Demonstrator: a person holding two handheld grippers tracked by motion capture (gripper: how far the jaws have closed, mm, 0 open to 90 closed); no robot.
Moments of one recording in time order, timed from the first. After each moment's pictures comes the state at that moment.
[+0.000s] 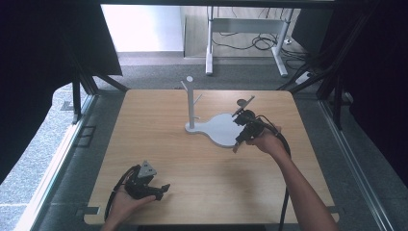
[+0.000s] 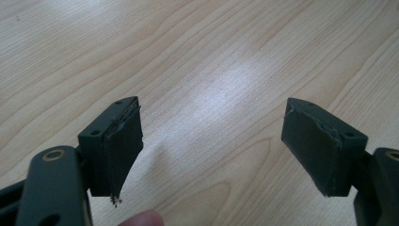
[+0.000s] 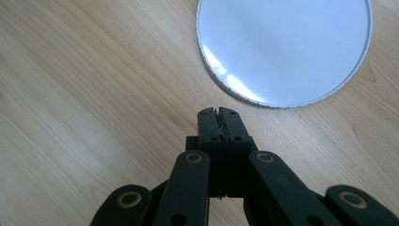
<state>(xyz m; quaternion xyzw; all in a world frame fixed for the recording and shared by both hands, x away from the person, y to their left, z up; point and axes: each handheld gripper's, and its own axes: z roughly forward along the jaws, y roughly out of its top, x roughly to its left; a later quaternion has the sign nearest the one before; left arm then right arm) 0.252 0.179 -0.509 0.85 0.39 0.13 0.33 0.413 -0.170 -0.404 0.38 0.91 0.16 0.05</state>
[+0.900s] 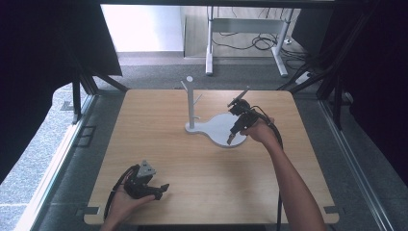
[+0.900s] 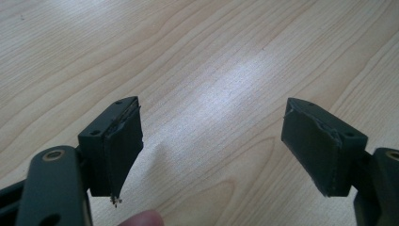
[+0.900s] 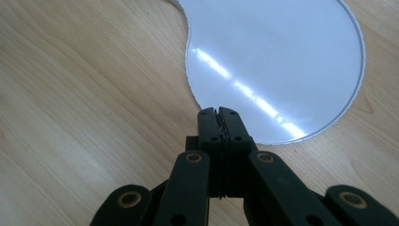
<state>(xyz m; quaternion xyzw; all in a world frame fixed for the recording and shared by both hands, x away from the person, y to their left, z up) 0.252 0.180 -0.509 0.85 0.39 0.13 0.33 0.449 -0.158 -0.406 0.40 0.90 0.17 0.04</state>
